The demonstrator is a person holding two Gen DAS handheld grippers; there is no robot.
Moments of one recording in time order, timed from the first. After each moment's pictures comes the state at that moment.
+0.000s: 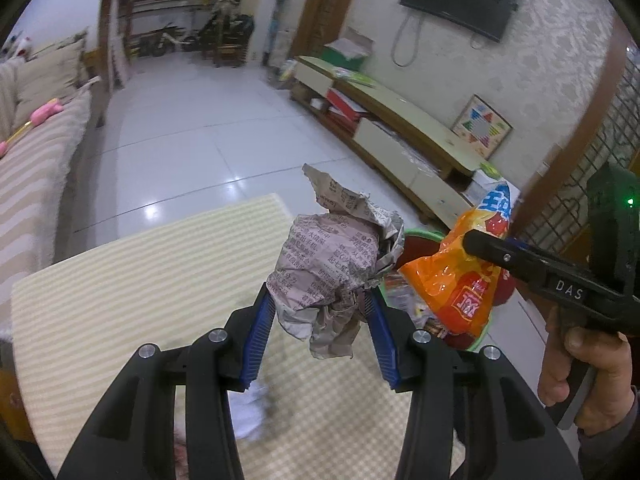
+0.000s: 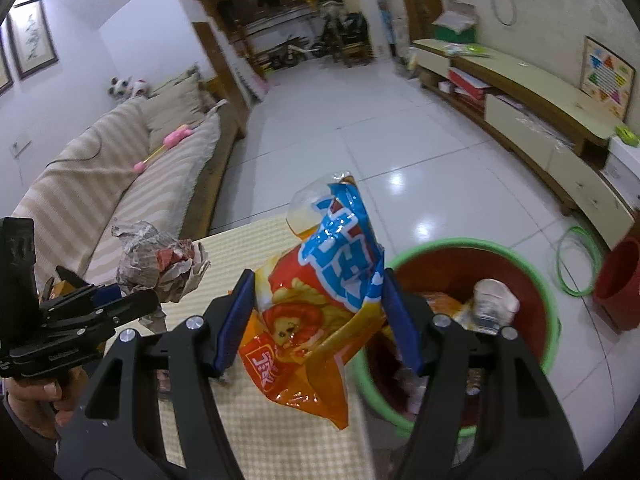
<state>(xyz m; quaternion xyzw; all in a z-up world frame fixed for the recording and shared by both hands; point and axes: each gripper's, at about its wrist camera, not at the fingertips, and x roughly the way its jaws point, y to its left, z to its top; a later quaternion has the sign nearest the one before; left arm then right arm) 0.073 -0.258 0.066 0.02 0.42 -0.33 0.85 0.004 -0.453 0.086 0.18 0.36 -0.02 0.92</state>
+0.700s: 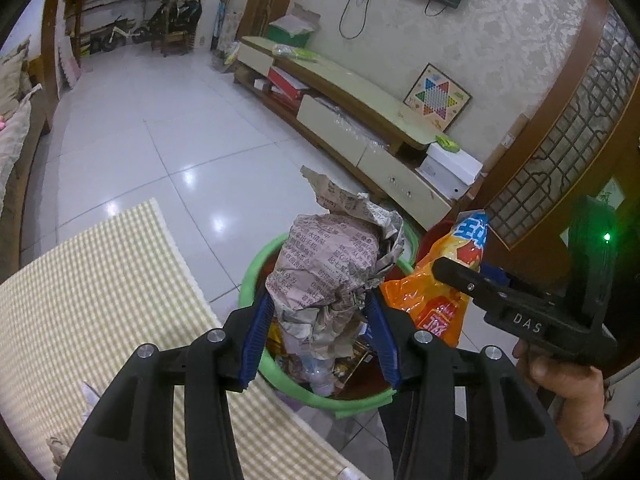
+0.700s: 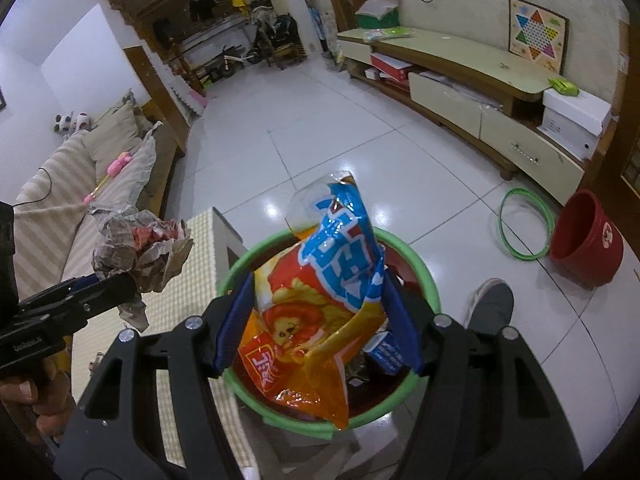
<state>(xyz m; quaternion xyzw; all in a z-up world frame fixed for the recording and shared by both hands) 0.054 -0.400 0.049 0.03 0.44 -0.39 0.81 -0.043 -0.567 0.045 0.23 0.37 -0.11 0.89</state>
